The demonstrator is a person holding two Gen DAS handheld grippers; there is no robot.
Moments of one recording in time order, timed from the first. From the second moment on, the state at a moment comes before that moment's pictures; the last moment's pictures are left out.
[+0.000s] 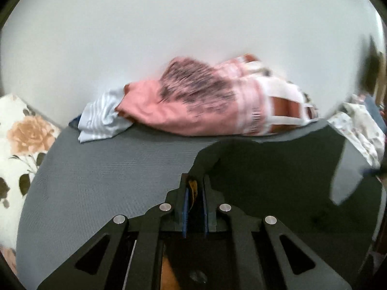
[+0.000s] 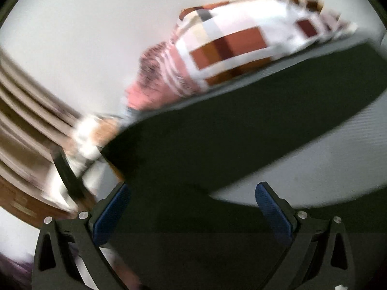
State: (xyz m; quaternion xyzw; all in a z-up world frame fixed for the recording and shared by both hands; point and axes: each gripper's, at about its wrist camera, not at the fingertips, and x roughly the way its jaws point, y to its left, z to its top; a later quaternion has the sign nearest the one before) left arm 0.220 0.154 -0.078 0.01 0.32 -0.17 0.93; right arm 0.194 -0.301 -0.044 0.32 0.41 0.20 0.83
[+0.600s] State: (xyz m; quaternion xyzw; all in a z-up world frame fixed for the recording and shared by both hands) left arm 0.111 0.124 -0.093 -0.07 0.35 -0.18 0.92; right arm 0.386 -0.302 -0.119 0.50 0.48 0.20 0.69
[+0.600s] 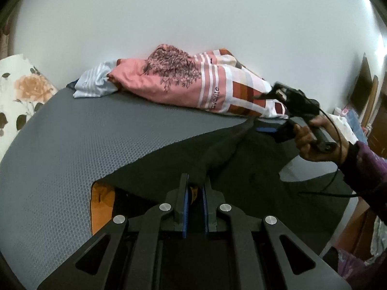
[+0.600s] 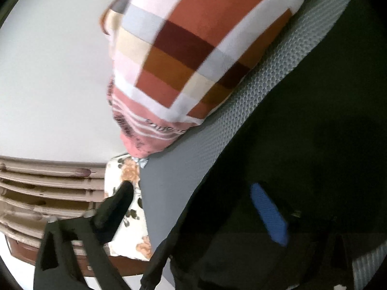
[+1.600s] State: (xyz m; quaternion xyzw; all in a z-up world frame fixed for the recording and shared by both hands) left arm 0.027 0.157 -0.104 -0.01 0.42 -0.15 0.89; right arm 0.070 -0.290 -0.155 0.48 0.50 0.23 0.68
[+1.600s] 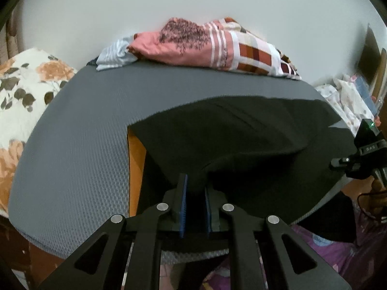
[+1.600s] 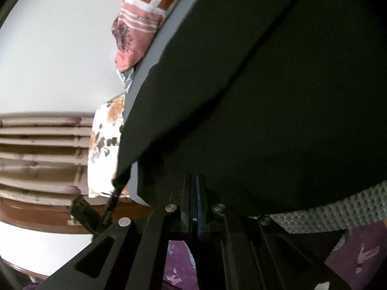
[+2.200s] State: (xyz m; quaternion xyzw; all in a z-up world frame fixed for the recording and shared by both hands) left arm 0.032 0.165 -0.083 -0.04 0.39 -0.14 0.91; right arm 0.133 -0.339 -0.164 0.57 0.42 0.22 0.67
